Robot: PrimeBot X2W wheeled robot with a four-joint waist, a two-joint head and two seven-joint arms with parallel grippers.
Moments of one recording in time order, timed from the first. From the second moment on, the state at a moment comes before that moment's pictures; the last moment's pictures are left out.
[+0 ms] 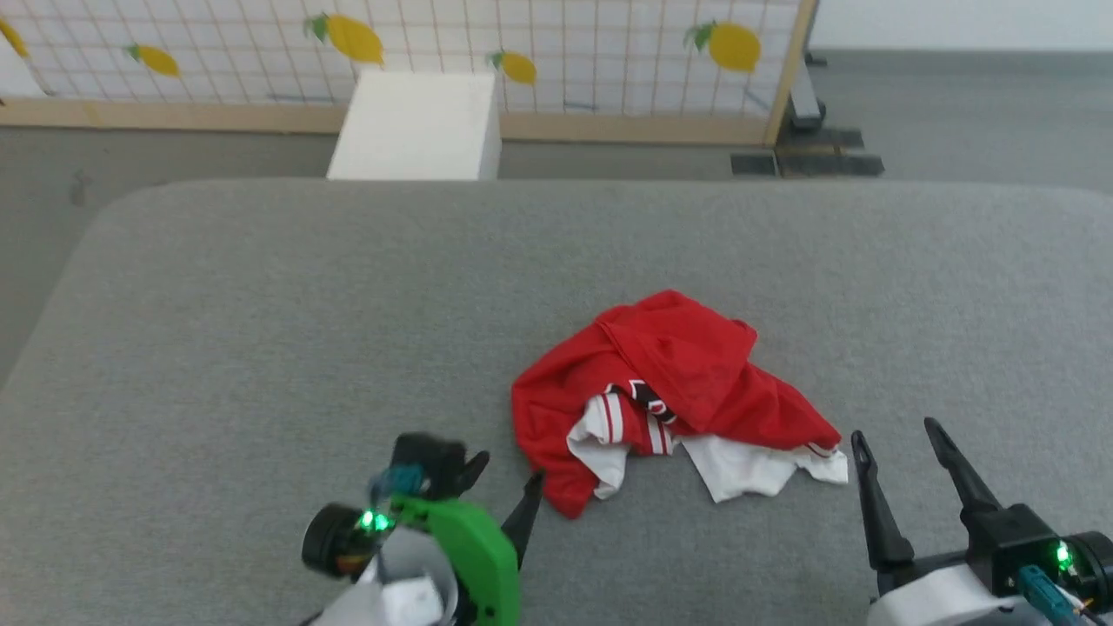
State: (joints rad) left arm -0.15 0.28 -0.58 0.10 -0.52 0.10 0.18; right arm 0.13 -0.05 -0.05 0.00 -0.08 0.13 -0.19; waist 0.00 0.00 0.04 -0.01
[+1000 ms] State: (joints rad) left arm -0.33 0.39 -0.38 0.30 -0.57 0.14 0.06; right arm 0.07 -0.05 -0.03 0.05 -0.08 0.13 -0.23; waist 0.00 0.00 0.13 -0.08
